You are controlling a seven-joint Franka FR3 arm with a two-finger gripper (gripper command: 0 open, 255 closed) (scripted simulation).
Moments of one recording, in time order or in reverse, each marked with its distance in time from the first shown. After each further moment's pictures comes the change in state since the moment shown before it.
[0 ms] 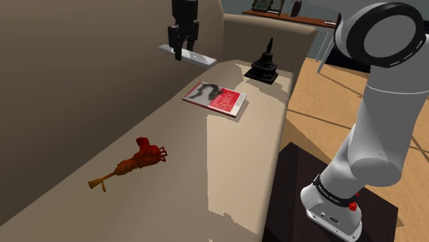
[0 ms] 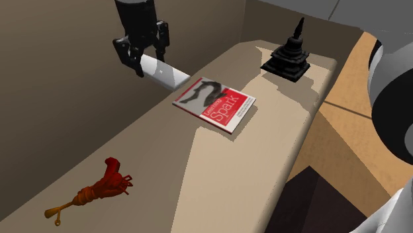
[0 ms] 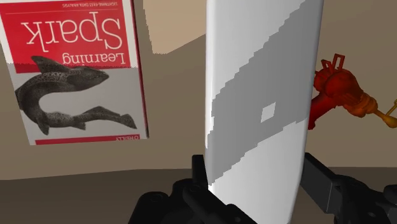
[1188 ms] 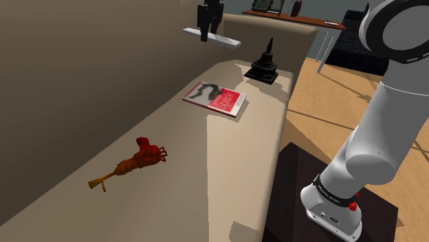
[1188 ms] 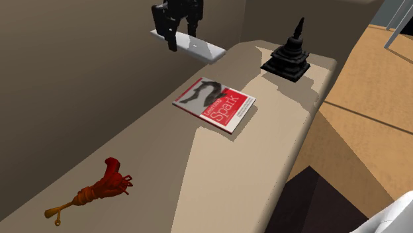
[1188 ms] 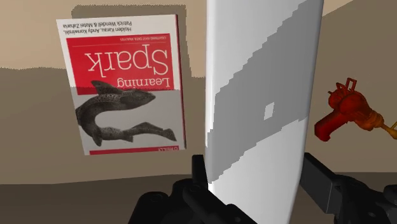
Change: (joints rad) arm -0.115 -0.133 -0.041 -0.033 0.045 -0.091 -0.149
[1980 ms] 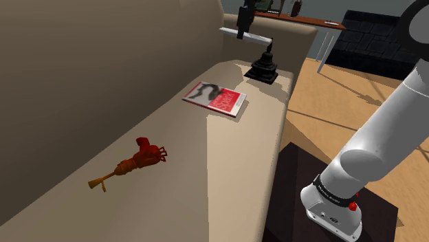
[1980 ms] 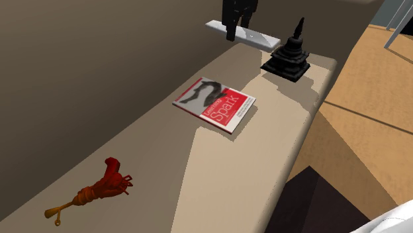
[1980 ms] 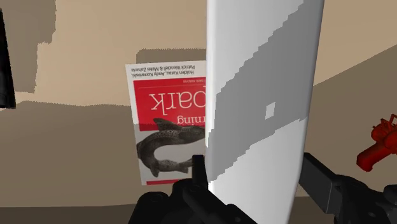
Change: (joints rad) arm -0.161 -0.194 -0.135 -0.239 0.053 0.051 -0.284
